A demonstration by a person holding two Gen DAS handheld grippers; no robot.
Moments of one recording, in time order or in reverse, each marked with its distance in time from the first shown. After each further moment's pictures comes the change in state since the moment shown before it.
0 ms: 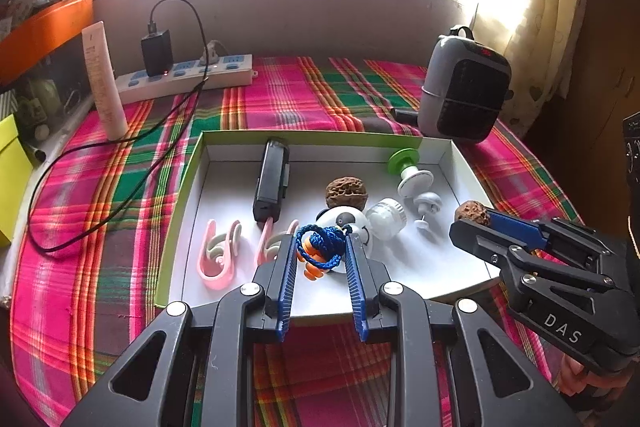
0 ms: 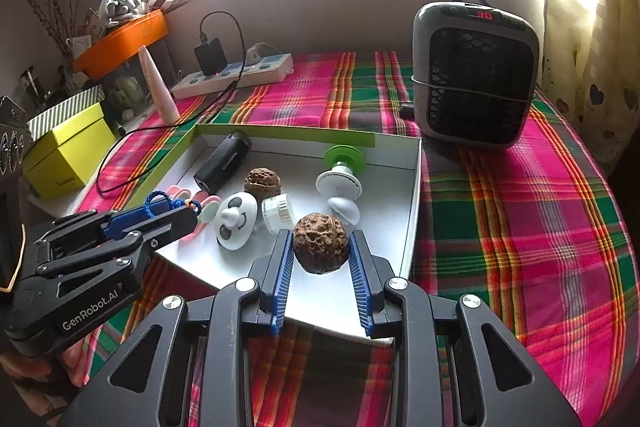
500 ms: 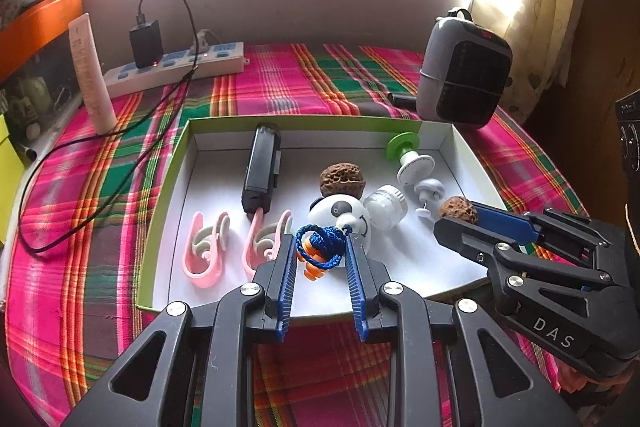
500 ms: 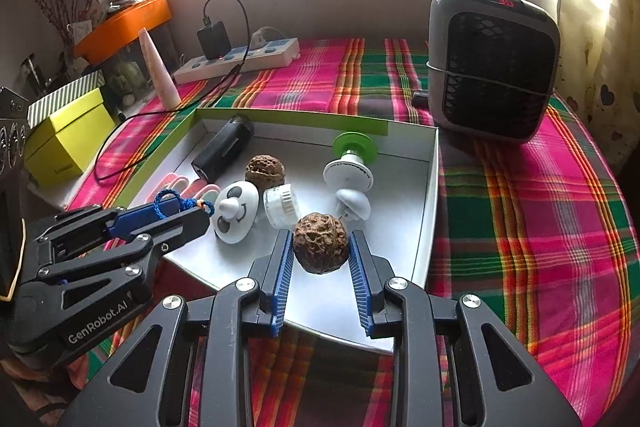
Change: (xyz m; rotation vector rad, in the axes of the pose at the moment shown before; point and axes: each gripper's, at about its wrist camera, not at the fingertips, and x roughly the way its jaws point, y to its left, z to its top) left arm 0.013 -0.004 -0.003 0.018 0.038 -0.008; right arm 0.014 0.003 0.000 -0.022 0.048 0.012
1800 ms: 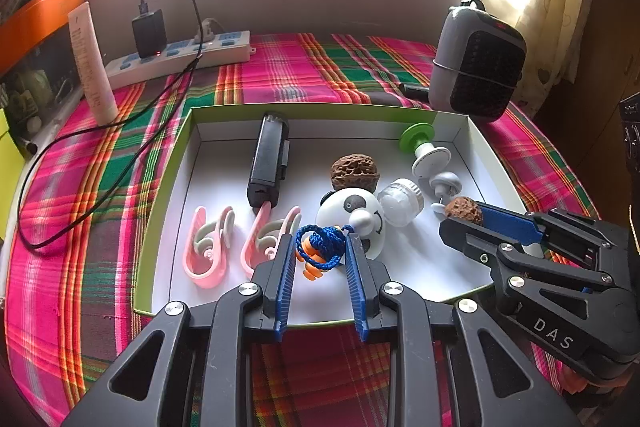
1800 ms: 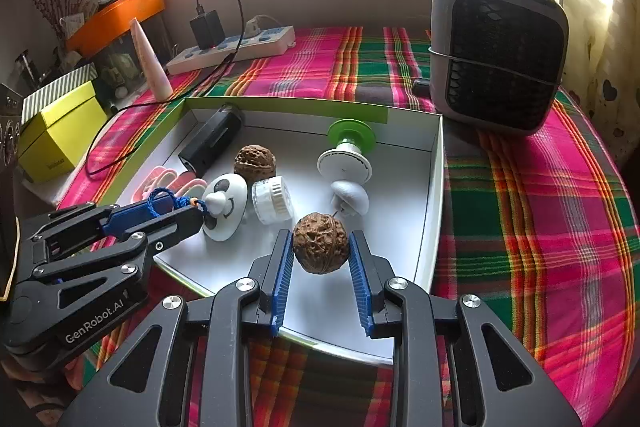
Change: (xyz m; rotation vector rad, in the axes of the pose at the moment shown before) left arm 0.009 0.004 0.000 -0.009 0.029 0.022; right arm 0.012 -0.002 0.000 0.003 0.028 -0.010
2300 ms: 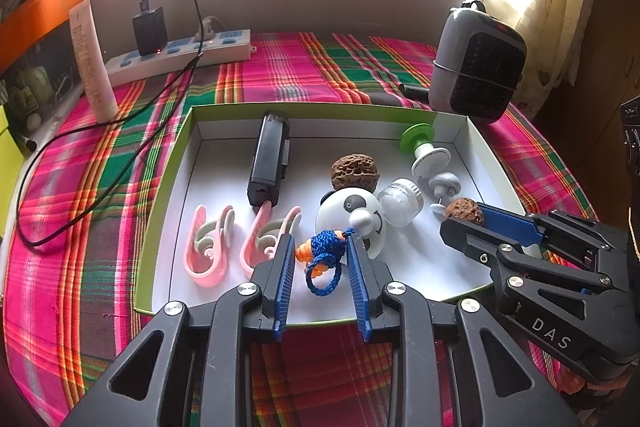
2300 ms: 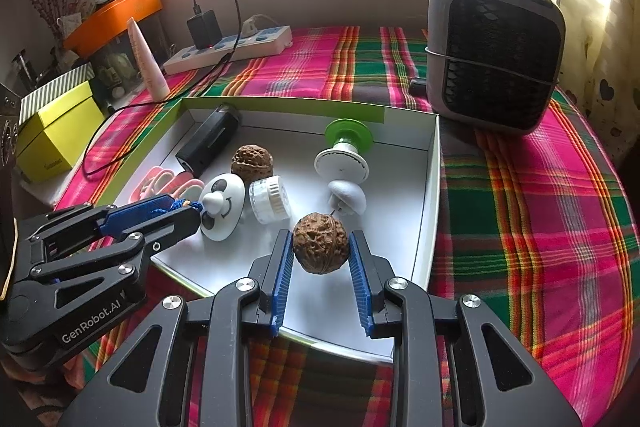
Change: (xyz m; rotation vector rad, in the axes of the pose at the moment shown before) left arm 0.000 0.001 0.000 0.002 0.000 -0.002; right arm 0.000 0.001 0.000 0.001 0.004 -0.012
